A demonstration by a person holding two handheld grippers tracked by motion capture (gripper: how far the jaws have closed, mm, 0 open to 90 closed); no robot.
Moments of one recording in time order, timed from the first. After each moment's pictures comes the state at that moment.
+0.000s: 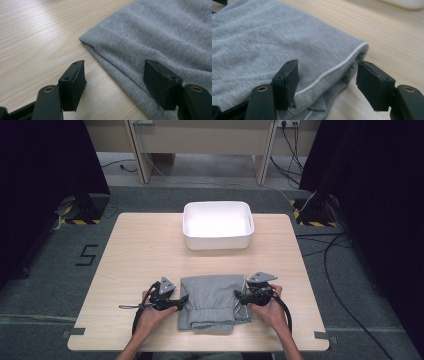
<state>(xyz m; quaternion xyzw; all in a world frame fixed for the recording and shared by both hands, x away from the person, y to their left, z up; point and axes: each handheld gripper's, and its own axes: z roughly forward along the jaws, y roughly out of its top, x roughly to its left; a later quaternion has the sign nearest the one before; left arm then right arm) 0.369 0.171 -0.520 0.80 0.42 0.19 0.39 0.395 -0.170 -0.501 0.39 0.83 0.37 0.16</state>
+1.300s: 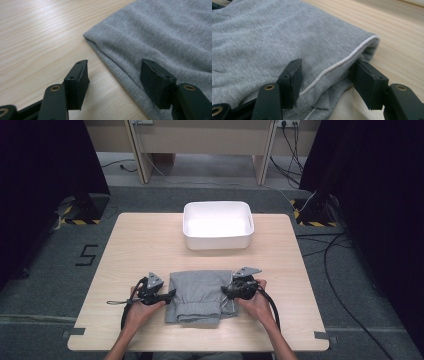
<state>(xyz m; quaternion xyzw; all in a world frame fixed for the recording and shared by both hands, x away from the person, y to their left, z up) 0.383 0.213 -0.519 0.78 0.45 0.20 0.37 0.418 -0.127 -0.507 0.38 0.84 0.37 0.13</state>
